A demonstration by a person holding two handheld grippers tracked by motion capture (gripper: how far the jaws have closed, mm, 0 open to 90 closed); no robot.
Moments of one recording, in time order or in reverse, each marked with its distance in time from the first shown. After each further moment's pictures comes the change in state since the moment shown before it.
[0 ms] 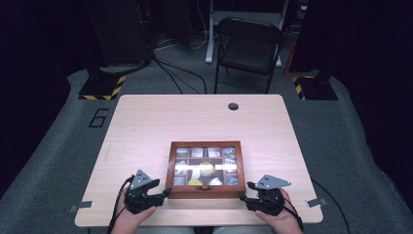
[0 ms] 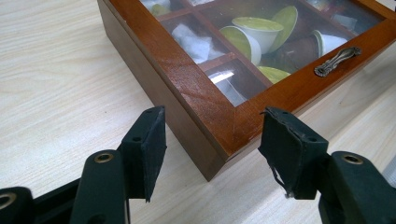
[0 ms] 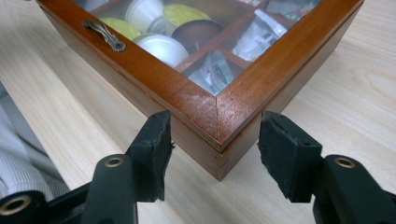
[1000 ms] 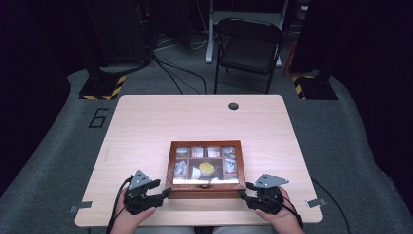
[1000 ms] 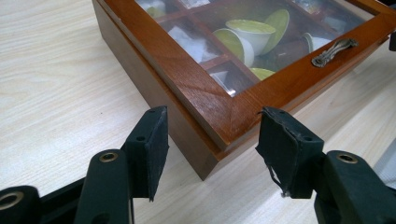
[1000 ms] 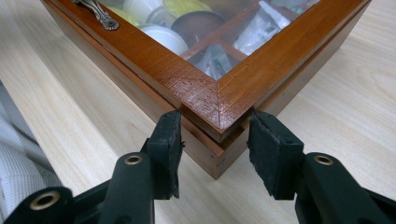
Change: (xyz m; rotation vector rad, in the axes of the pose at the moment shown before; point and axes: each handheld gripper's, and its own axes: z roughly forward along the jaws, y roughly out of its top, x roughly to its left) left arm -0.001 0.000 -0.003 -0.010 -0.021 0.001; right arm -0.004 0.002 0.003 0.016 0.019 -0.025
